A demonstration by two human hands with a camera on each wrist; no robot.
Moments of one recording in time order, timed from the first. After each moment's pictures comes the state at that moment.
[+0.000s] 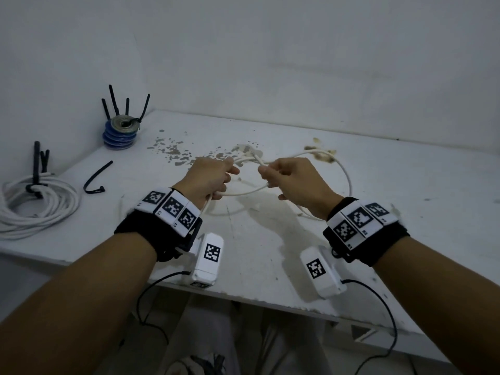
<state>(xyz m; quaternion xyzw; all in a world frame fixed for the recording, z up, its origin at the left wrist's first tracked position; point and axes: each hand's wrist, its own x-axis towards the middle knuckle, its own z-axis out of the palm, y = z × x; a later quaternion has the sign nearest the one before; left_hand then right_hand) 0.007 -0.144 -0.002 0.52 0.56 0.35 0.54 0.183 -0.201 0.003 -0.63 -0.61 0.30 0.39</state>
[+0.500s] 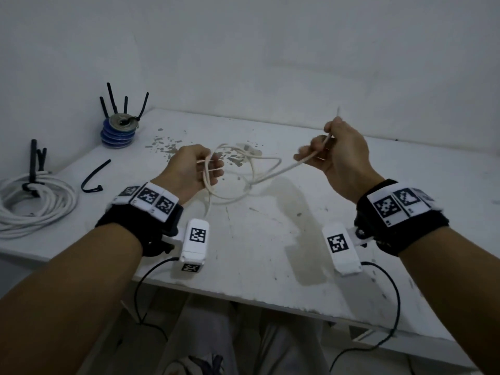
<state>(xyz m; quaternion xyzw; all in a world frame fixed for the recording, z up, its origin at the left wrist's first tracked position) -0.021 -0.125 -0.002 0.39 0.48 0.44 0.65 0.225 -0.196 0.040 -0.45 -0.36 0.45 0.68</state>
